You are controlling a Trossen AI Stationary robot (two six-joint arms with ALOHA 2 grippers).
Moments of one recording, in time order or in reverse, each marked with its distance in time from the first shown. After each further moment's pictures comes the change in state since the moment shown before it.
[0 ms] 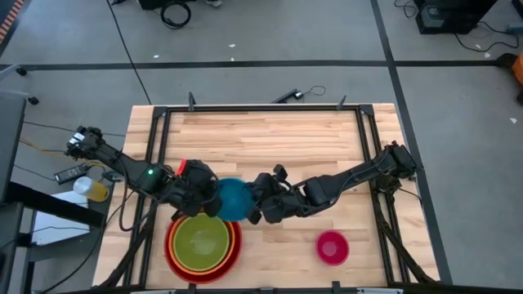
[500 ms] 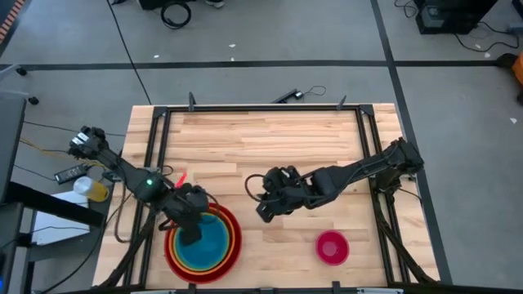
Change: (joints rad) left arm -0.094 0.038 0.001 -0.117 0.559 0.107; right arm -0.020 -0.077 -0.002 -0.276 -0.253 0.240
